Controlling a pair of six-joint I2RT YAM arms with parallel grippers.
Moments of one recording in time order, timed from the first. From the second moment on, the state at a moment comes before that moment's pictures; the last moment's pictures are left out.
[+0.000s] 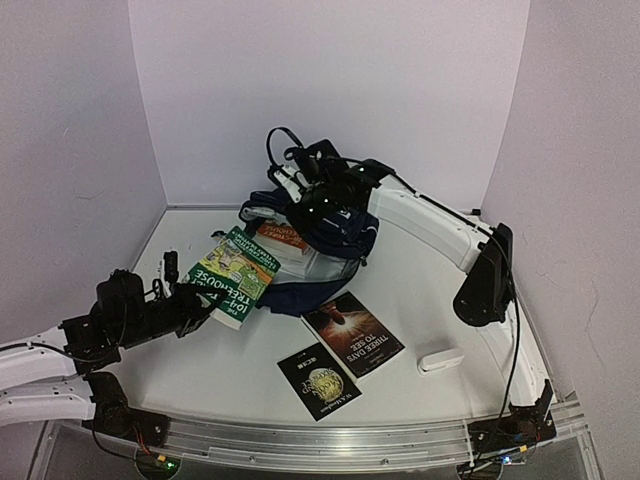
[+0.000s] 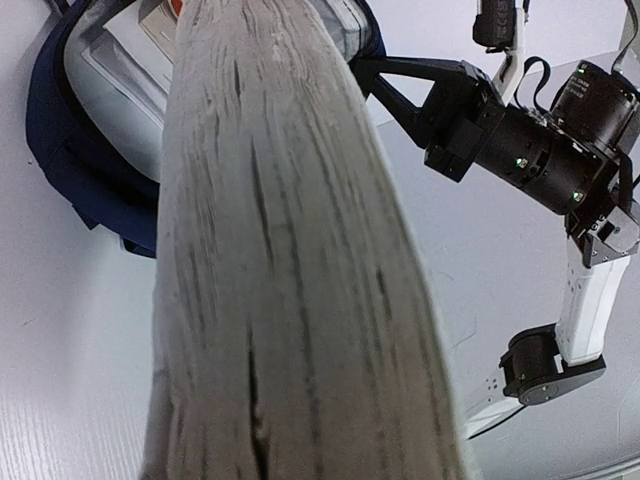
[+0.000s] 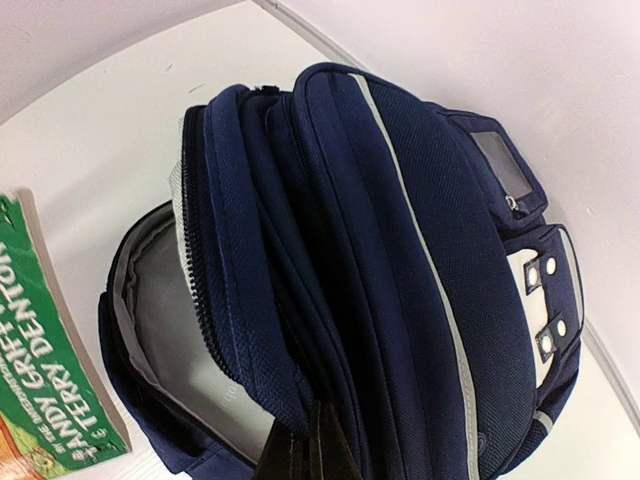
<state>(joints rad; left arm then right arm) -0.84 0.67 0.34 0.11 0.00 -1.12 0.87 2.38 2.50 -0.84 0.12 -0.14</state>
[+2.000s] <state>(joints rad) -0.60 2.12 1.21 0.77 0.27 -1.52 0.87 2.27 2.36 -0.81 -0.02 -0.13</state>
